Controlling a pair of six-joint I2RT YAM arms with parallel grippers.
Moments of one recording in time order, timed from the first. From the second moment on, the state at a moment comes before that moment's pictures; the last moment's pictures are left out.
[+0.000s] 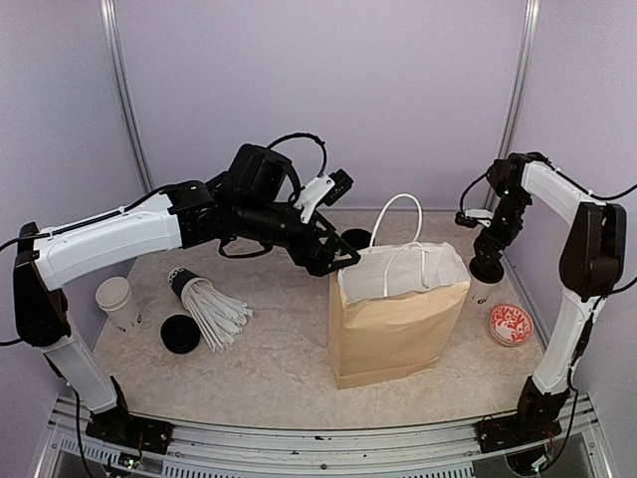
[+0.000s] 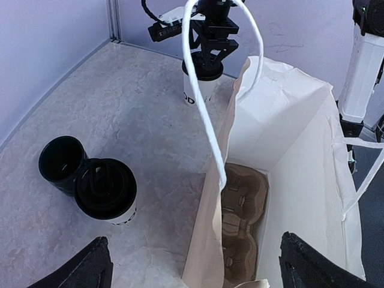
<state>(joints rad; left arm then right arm) -0.94 1.67 1.57 -0.44 0.26 0.04 0.02 1.90 1.78 -1.35 -0.04 -0.73</state>
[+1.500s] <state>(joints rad) -0.94 1.69 1.68 -0.44 0.29 0.04 0.02 1.81 1.82 -1.36 -0.10 -0.73</state>
